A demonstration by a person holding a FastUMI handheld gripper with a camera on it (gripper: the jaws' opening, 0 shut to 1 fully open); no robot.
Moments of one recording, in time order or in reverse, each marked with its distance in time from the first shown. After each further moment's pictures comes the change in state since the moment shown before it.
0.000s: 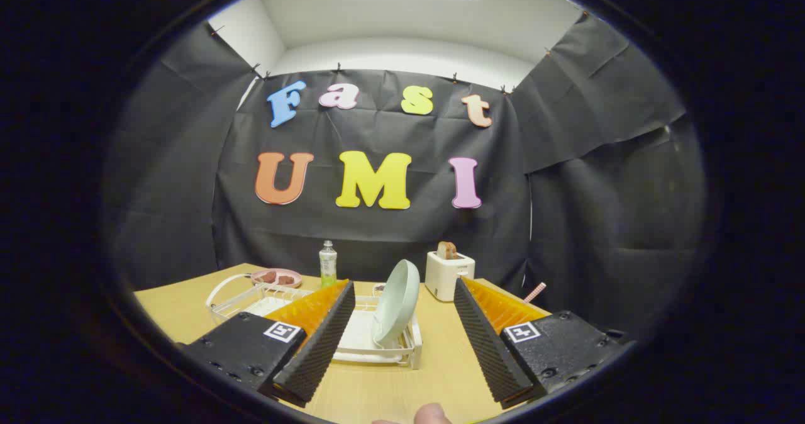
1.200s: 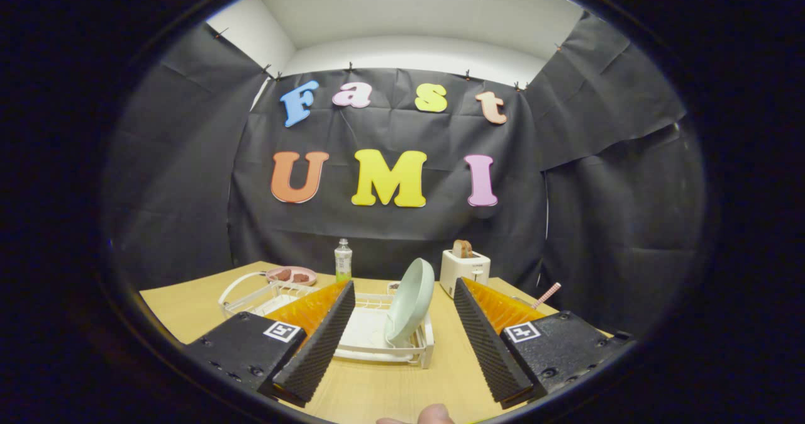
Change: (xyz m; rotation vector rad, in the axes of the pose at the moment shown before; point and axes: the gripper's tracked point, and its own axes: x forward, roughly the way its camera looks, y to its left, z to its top) arm 0.004 0.003 -0.008 -0.011 0.031 0.091
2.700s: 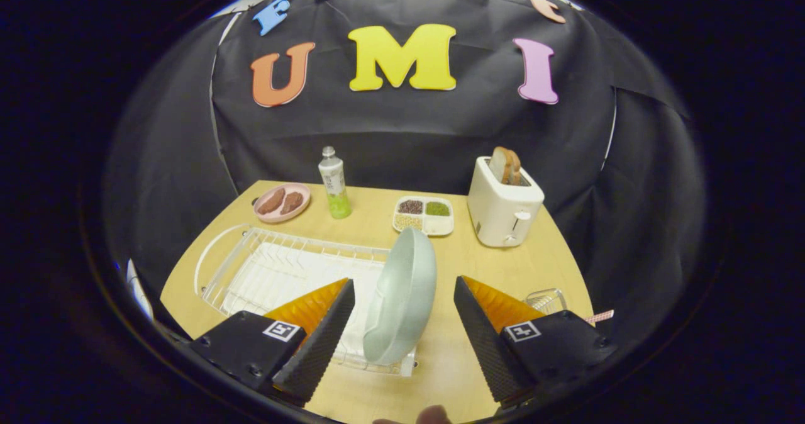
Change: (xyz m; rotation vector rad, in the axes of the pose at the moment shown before) arm 0.198 -0.027 -0.003 -0.039 0.744 0.169
